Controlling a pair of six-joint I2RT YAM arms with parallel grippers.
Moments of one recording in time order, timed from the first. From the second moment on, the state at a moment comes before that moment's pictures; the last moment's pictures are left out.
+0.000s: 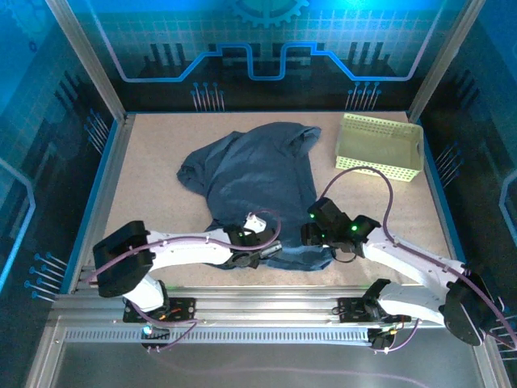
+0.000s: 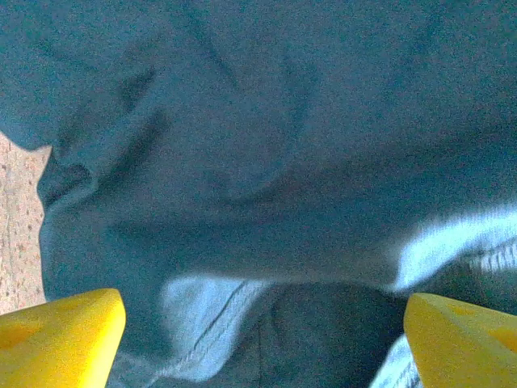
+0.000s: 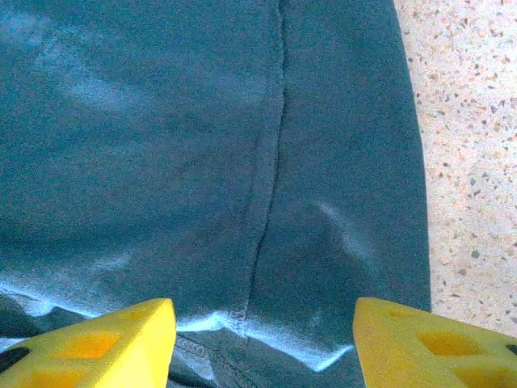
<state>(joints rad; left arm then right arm) -1.11 1.60 0.93 -0.77 -0.52 -0.68 0.73 1.10 0.67 -0.66 0.15 0.65</state>
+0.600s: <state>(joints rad) -1.06 1.67 0.96 -0.66 -0.55 -0.56 0.73 1.05 0.64 -0.67 0.18 0.67</state>
